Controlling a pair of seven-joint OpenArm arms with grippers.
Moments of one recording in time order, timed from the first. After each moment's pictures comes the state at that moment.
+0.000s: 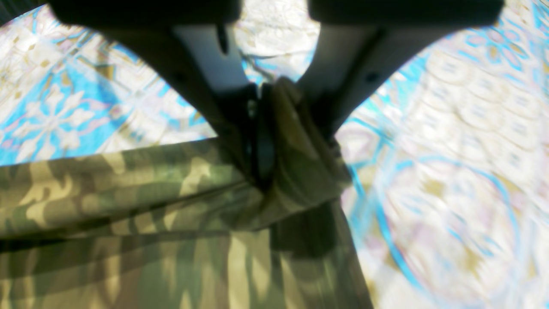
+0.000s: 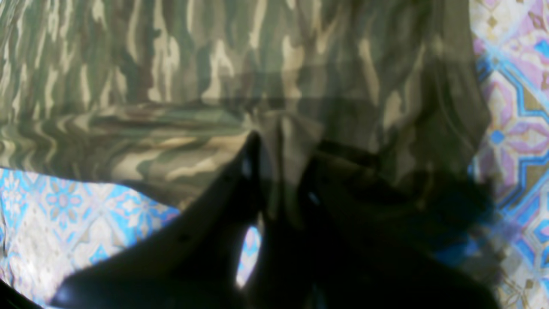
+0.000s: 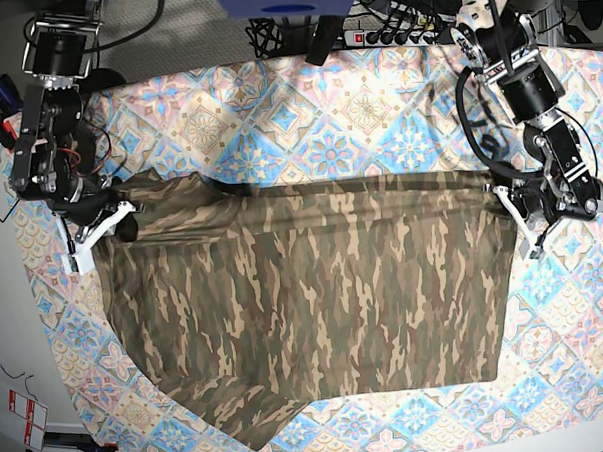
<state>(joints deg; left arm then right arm) -13.0 -14.0 -32.3 70.4 -0.3 -42.9 70.5 -3.1 18.2 17.8 85.2 34.6 21.1 -54.0</state>
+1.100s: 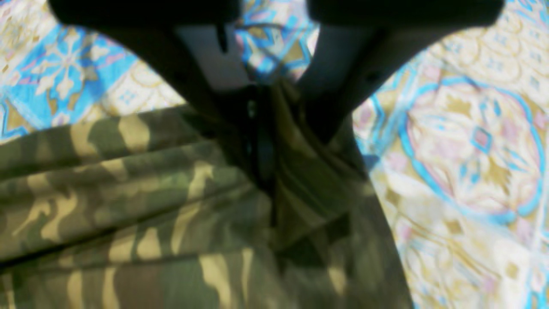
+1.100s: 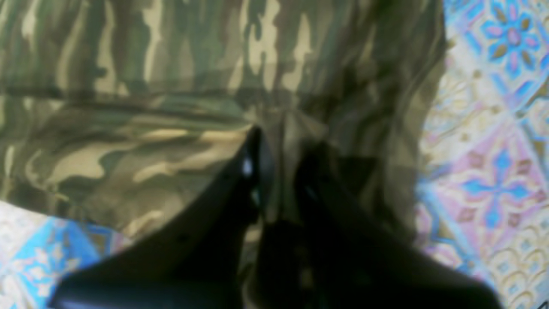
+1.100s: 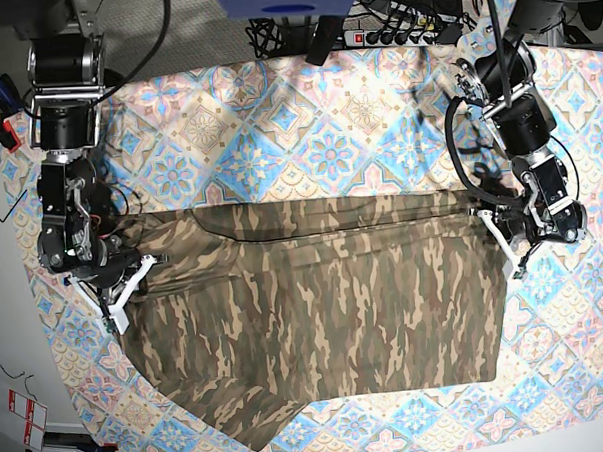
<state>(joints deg) -21.6 -12.2 -32.9 55.4 10.6 -42.7 58.6 14.6 19.3 3.6 69.7 16.4 21.3 -47.0</state>
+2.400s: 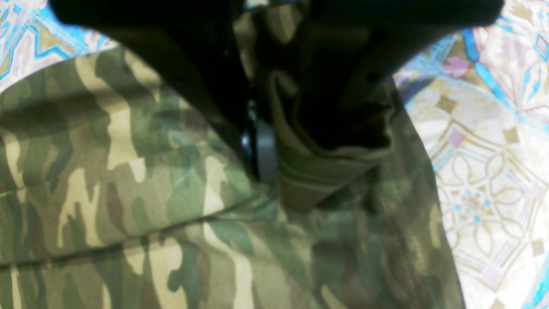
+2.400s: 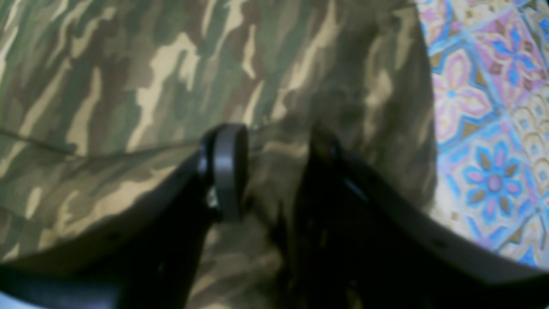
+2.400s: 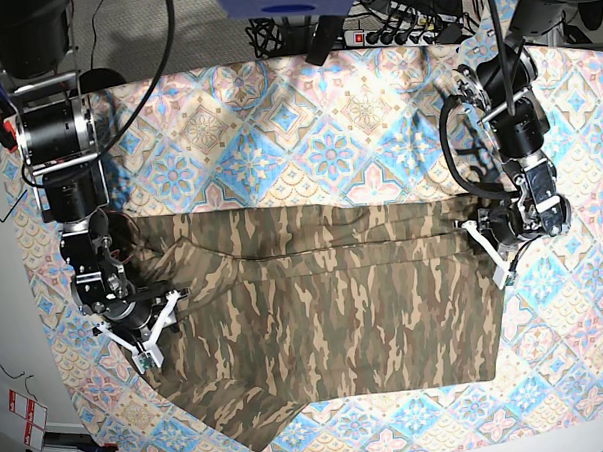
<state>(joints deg) -23.1 -12.3 -32.9 44.5 11.5 -42.2 39.7 33.0 19.8 -18.4 40.0 13.0 20.6 -19.7</state>
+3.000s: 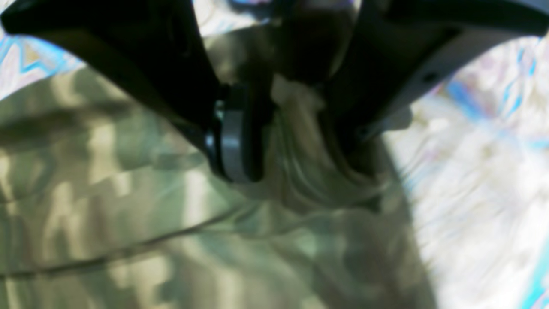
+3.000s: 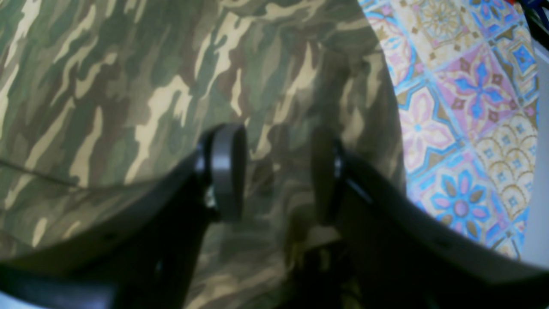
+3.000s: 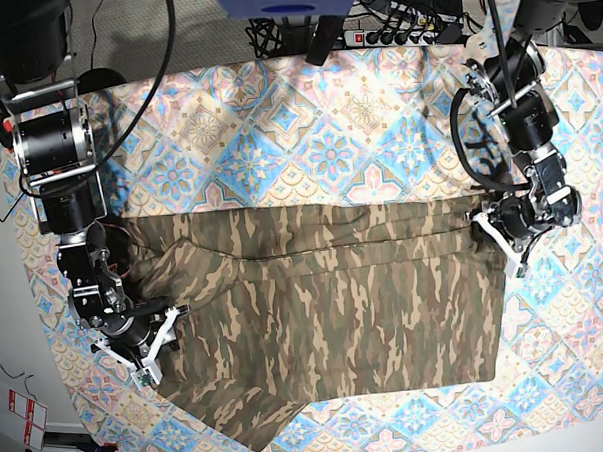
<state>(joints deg) -21.0 -14.8 -33.1 44.8 10.2 -42.7 38.9 35.3 19.8 -18.7 40.1 13.0 20.6 -19.2</state>
